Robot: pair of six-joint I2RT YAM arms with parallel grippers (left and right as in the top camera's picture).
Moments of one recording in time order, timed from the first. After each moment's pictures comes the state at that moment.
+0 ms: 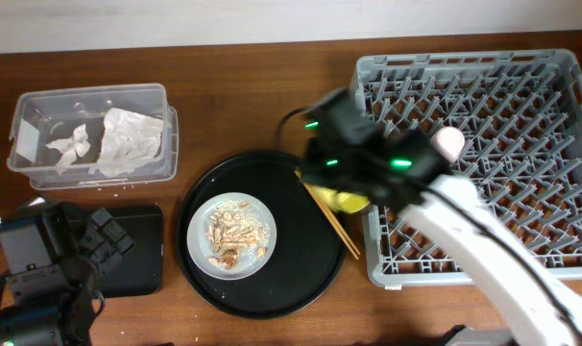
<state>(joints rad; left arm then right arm) 0.23 0.87 1.25 -1.30 -0.20 -0.42 0.62 1.51 1.65 -1.14 0.00 0.85</state>
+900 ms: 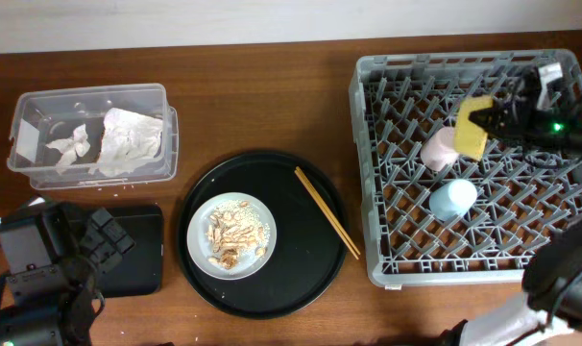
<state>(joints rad) 0.23 0.87 1.25 -1.30 -0.20 -0.42 -0.55 1.88 1.66 -1.23 -1.15 -0.30</state>
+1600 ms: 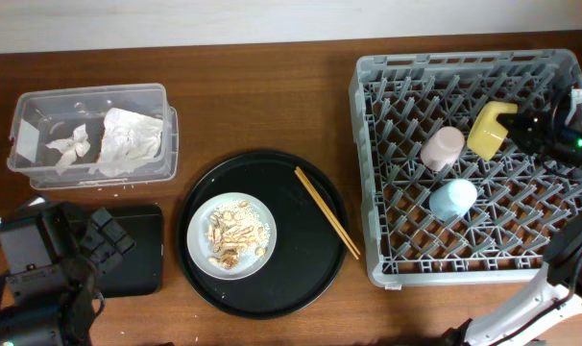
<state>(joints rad) 0.23 0.87 1.25 -1.30 -0.20 -0.42 -0.70 2.08 1.66 -1.18 -1.33 -0.26</state>
